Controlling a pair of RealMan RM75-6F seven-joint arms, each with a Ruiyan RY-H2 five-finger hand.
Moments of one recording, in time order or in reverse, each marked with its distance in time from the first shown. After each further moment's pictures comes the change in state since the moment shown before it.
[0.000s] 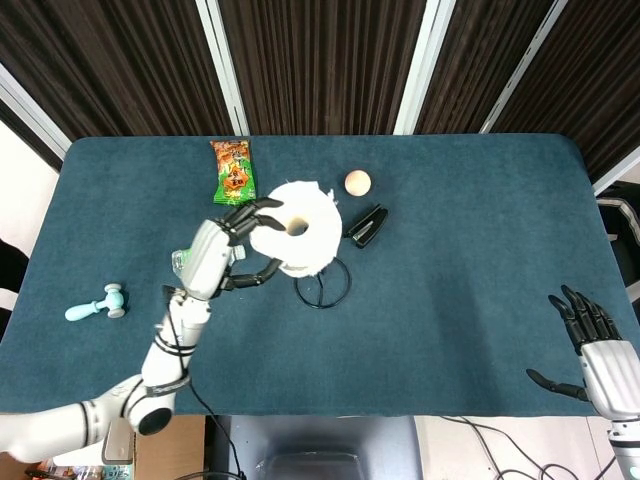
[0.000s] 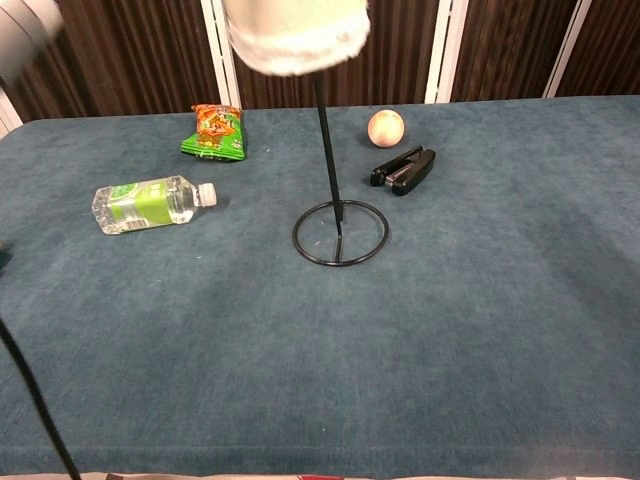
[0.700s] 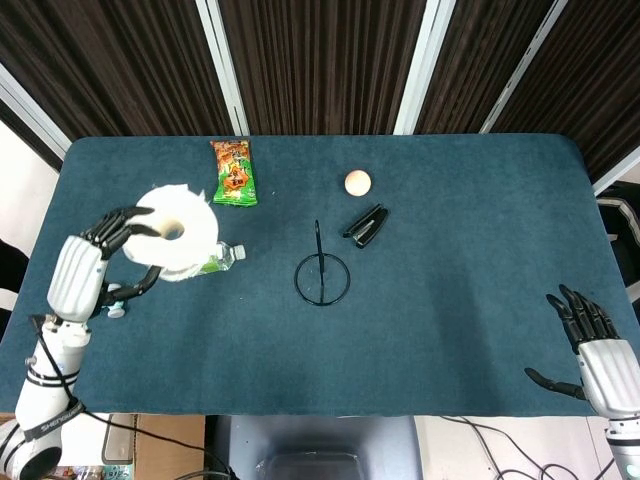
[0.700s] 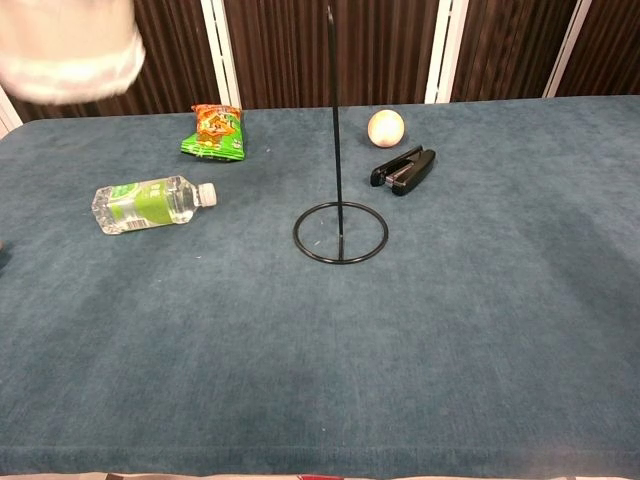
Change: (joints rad) left arm 0.307 0.340 0.154 -0.072 0.034 0.126 -0.047; right arm 0.004 -0.012 0.003 0.003 0.005 -0.005 -0.023
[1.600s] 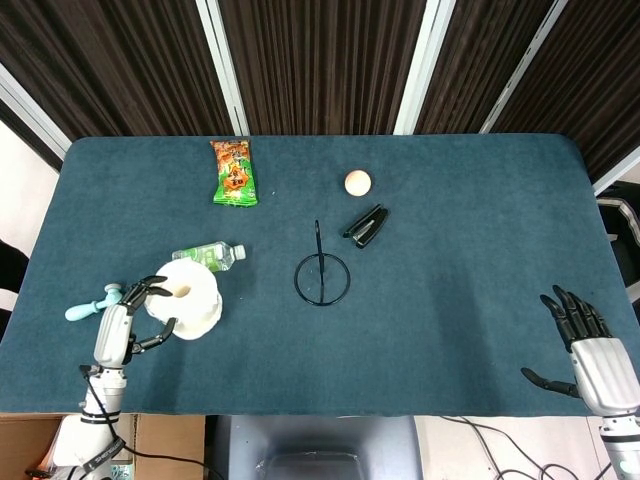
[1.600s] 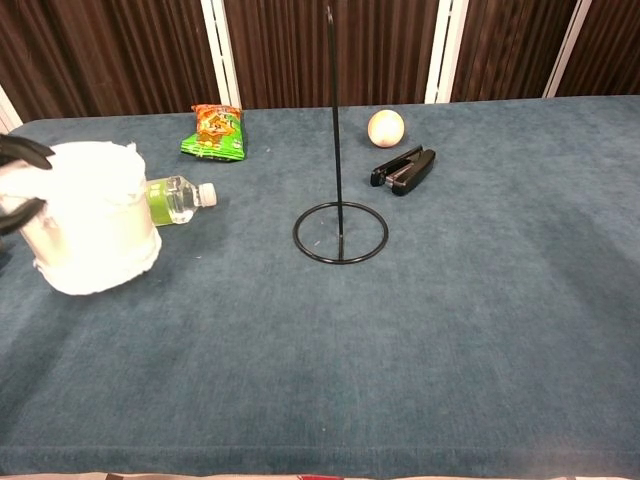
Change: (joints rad) left arm 0.136 -0.470 0.142 0.474 -0.059 0.035 -0.265; right arm 0.010 -0.006 -0.002 -0.003 0.013 -0.026 -0.022
